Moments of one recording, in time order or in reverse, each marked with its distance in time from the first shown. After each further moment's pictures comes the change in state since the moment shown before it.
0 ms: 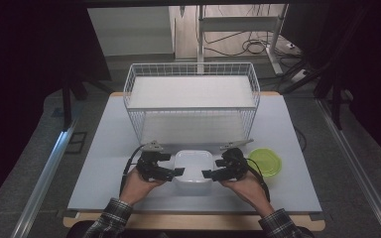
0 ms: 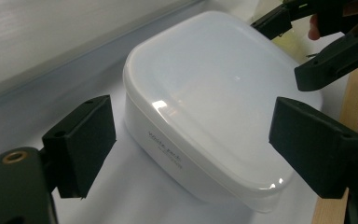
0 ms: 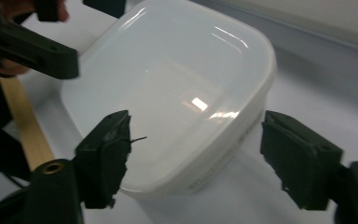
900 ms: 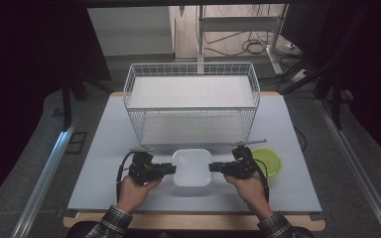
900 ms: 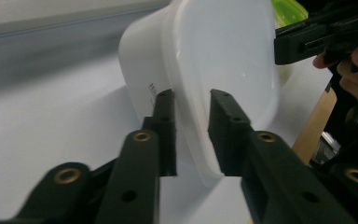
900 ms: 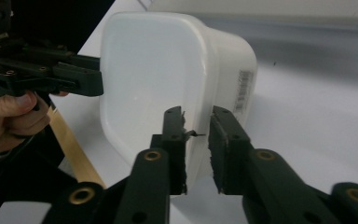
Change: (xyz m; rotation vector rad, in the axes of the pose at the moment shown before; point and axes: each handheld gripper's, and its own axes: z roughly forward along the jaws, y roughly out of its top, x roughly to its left) left arm -0.012 -0.010 -0.029 -0.024 -0.002 -0.232; right arm -0.004 -0.005 -0.021 -0.092 0.077 0.228
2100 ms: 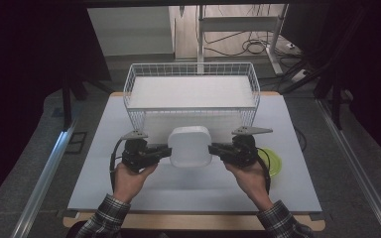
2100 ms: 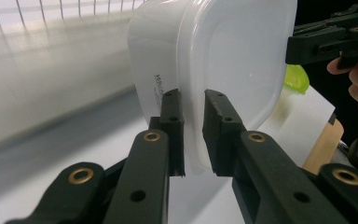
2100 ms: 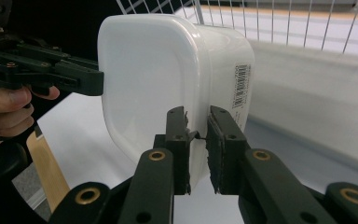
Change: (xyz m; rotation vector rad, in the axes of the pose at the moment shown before) left arm -0.023 0.044 -0.036 -0.128 0.085 0.104; right arm 0.040 0.037 -0.030 -0.187 -0.076 -0.240
